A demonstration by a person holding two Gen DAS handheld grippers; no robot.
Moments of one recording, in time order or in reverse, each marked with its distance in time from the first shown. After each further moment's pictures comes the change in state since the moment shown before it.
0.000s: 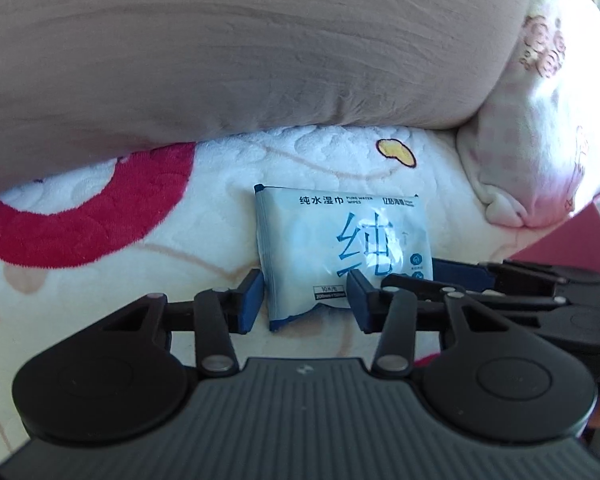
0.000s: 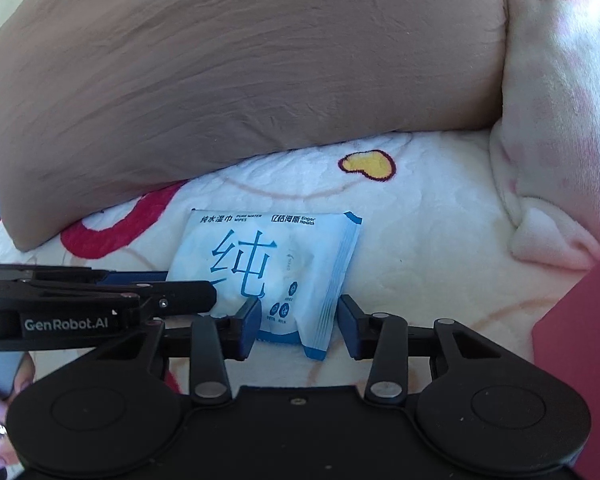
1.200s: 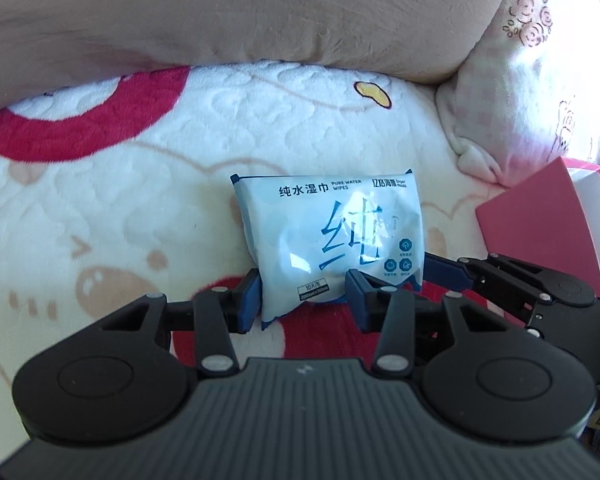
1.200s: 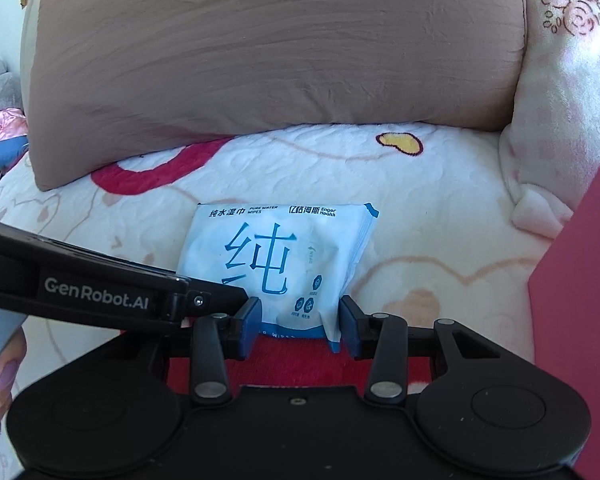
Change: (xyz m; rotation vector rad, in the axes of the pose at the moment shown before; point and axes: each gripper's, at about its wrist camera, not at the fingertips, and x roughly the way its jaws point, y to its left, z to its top) left arm -0.028 -0.022 -0.038 -0.057 0.111 -0.018; right arm -0.037 0.032 -0.034 -0.145 0.002 -0.019
